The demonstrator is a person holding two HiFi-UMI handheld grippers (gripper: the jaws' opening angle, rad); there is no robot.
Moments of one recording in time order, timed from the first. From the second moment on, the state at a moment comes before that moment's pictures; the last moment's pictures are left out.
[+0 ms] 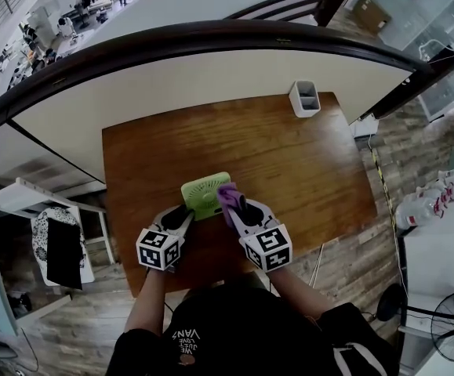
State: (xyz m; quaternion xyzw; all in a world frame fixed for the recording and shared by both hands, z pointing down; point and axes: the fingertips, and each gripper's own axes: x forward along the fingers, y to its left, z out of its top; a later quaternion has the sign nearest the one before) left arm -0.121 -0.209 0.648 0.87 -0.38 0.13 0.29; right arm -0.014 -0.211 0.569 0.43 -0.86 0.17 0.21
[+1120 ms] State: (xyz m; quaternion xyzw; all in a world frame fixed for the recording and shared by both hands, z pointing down) left arm -0.150 -0.166 0.621 0.86 -0.42 0.10 0.27; right arm -0.062 -0.196 0.607 0.36 -0.89 0.15 0.25
